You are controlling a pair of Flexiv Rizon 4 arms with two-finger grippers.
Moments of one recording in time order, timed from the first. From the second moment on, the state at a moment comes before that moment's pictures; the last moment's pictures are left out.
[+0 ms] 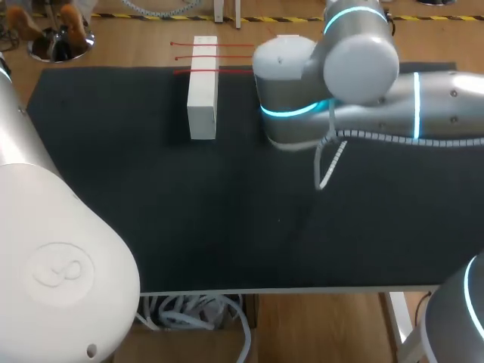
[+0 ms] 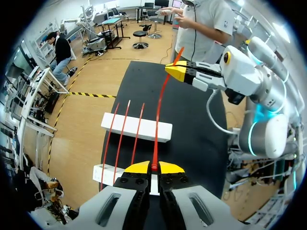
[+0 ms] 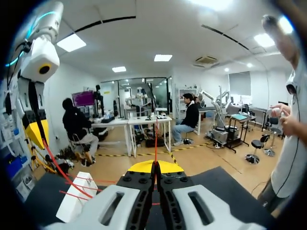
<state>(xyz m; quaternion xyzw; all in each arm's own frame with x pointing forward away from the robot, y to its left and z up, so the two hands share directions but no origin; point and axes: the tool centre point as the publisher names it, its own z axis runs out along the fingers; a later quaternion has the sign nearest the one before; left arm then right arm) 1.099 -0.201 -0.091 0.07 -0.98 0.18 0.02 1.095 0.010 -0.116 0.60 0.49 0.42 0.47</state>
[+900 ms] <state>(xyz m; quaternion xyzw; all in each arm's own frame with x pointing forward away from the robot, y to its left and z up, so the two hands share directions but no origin) 1.099 -0.201 -0.091 0.07 -0.98 0.18 0.02 1.108 0.008 -0.122 0.47 0.54 0.45 0.54</state>
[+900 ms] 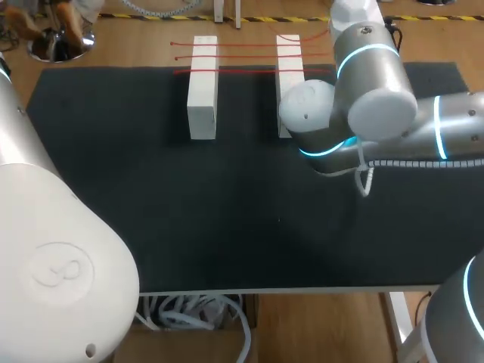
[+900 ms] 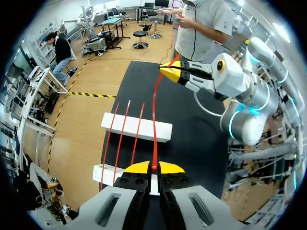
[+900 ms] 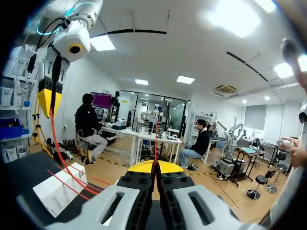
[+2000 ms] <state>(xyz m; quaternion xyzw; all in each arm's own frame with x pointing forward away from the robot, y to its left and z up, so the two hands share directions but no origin) 1.099 -0.201 -0.091 0.07 -0.98 0.18 0.02 1.112 -0.009 -0.107 0.40 0.58 0.33 0.63</state>
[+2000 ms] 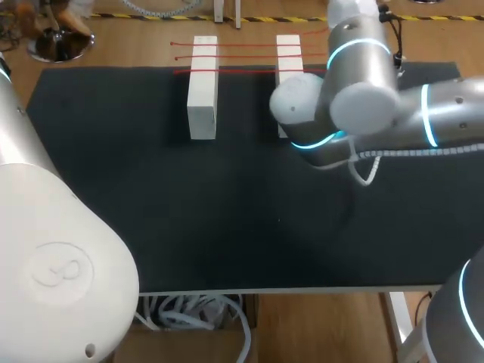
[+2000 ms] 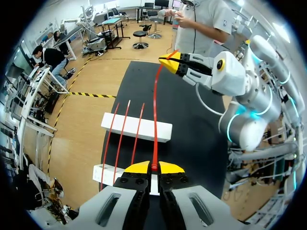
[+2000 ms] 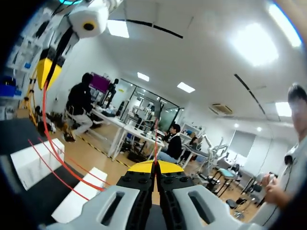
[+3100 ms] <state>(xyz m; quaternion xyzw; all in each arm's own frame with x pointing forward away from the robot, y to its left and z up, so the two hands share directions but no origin) 1.099 -0.201 -0.091 0.07 -0.98 0.18 0.02 1.114 0.019 -0.105 0.31 0.58 0.19 0.73</state>
